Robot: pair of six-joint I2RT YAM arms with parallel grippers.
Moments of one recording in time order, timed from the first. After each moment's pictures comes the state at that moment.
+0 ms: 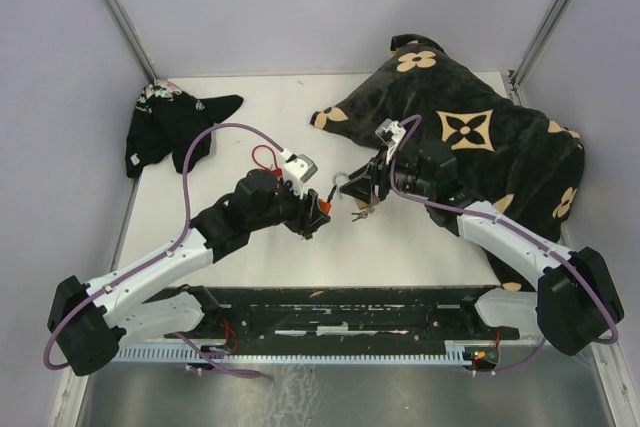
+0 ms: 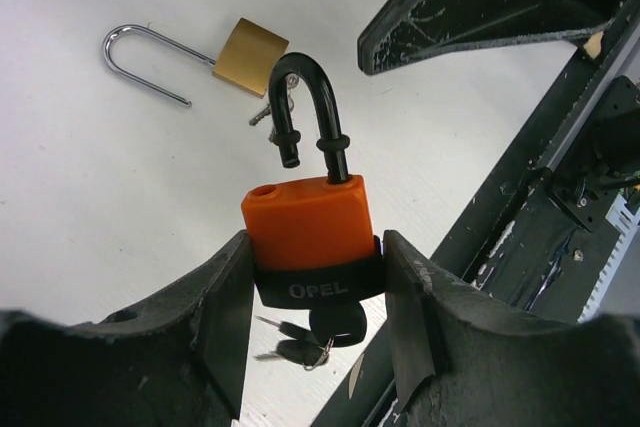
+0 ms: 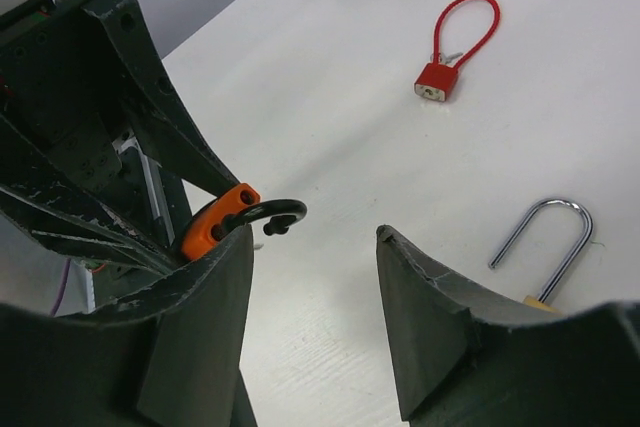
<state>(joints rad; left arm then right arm) -0.79 1.02 0.75 -0.18 0.19 -0.22 0.53 1.24 0.75 0.27 -0.64 0.28</state>
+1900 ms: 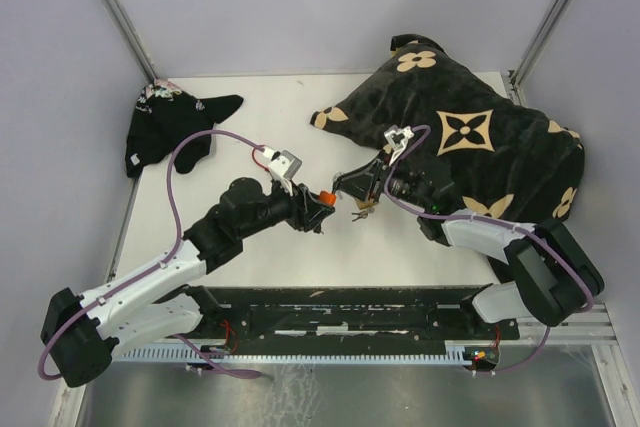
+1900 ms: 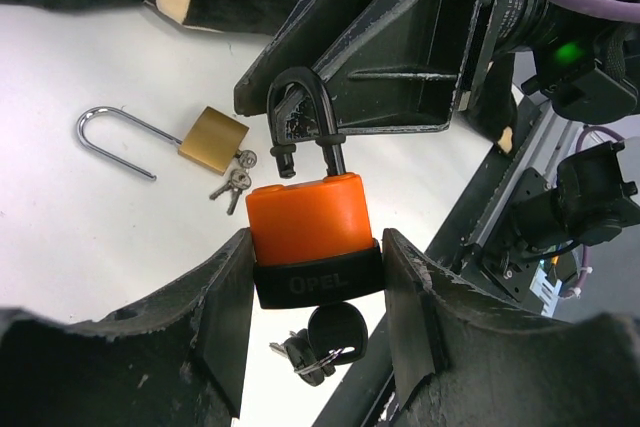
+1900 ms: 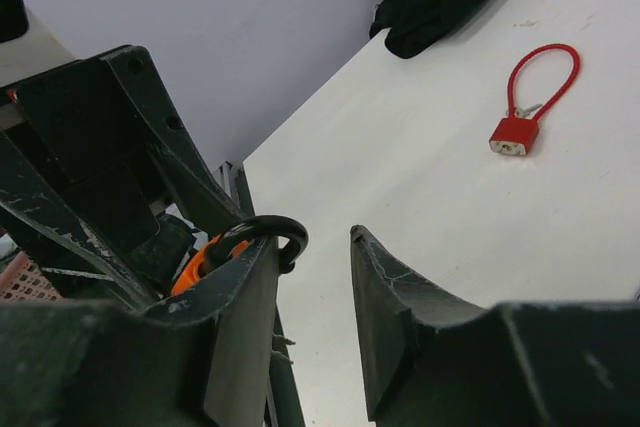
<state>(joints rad) -0.79 0.93 0.64 0.09 0.19 -0.38 0.54 1.39 0.55 0.95 -0.63 0.70</state>
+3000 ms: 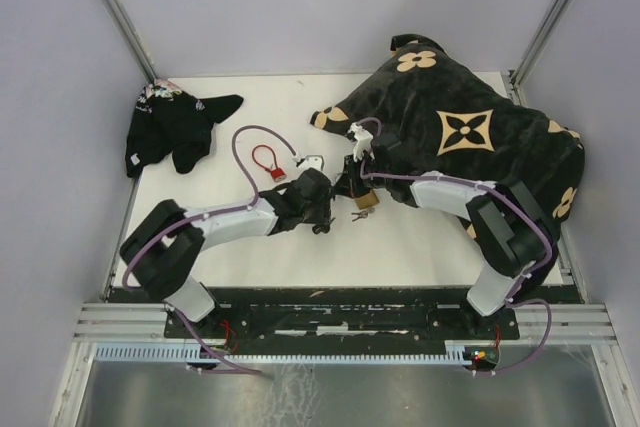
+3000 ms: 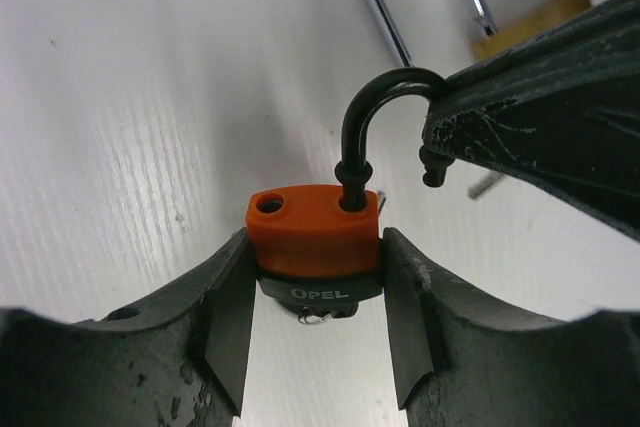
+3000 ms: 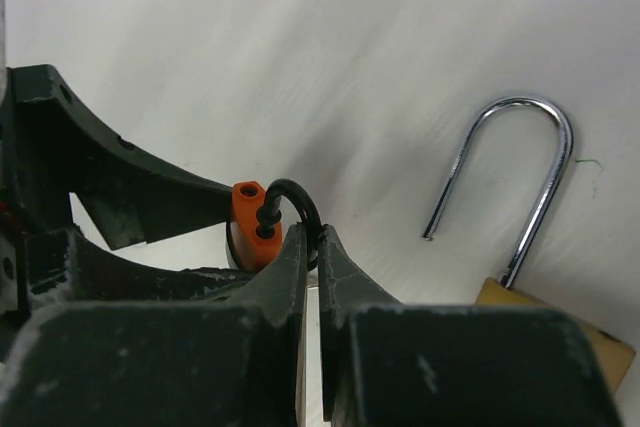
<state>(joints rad) -0.82 1.53 0.83 -0.15 -0.26 -0.62 0.56 1.68 0.90 0.20 -0.46 0.34</state>
